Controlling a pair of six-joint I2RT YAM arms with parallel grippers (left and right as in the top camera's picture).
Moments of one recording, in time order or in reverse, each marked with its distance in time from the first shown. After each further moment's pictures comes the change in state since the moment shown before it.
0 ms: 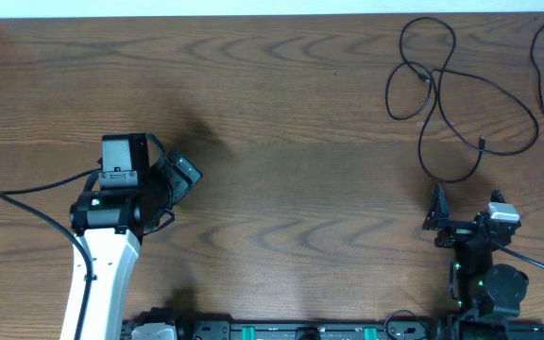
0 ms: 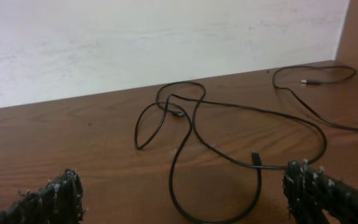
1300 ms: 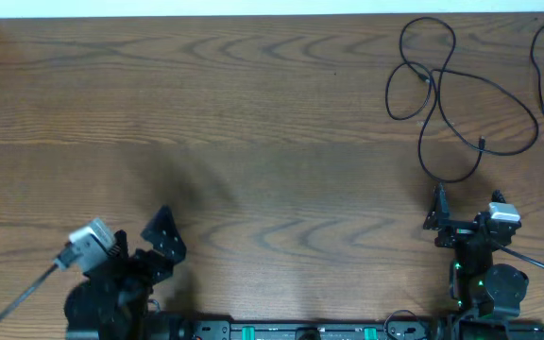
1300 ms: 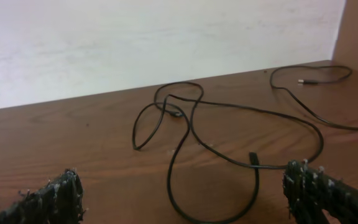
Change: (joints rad) left arm -0.059 -0.951 -0.213 -0.016 -0.172 0.167; right arm 0.000 0.000 0.000 0.000 0.007 0.000
